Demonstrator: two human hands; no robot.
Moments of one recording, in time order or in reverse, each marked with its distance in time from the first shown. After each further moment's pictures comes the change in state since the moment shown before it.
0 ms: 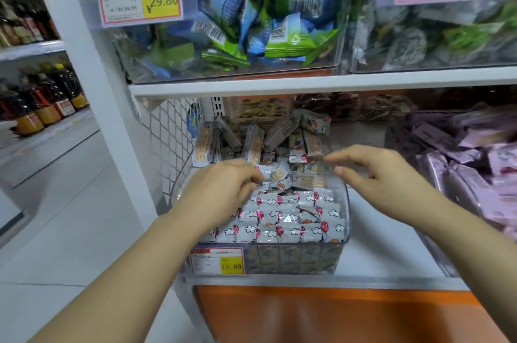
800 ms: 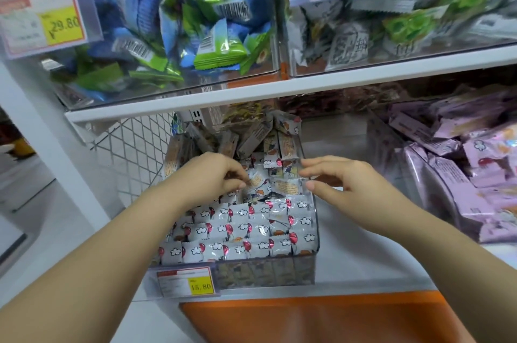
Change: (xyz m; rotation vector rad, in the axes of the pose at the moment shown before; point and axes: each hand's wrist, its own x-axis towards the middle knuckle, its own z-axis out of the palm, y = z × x) left_hand 0.060 0.011 -0.006 -0.019 -0.317 -0.045; right_hand -0.002 0.030 0.007 0.210 -0.049 0.008
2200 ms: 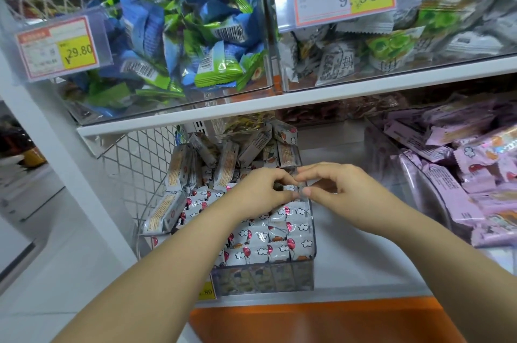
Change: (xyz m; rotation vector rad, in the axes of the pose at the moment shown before) left_hand 0.020 0.061 0.031 -0.440 -0.005 -0.030; right_hand 0.004 0.002 -0.002 0.143 -0.037 0.043
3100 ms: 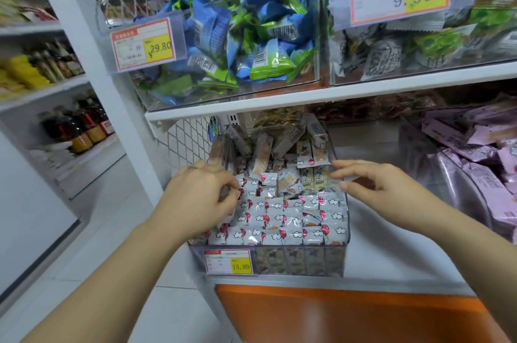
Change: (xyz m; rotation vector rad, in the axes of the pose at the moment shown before) left_hand -0.113 -0.048 -0.068 0.738 0.341 -0.018; right_hand -0.009 -0.003 0.001 -0.091 -0.018 0.021
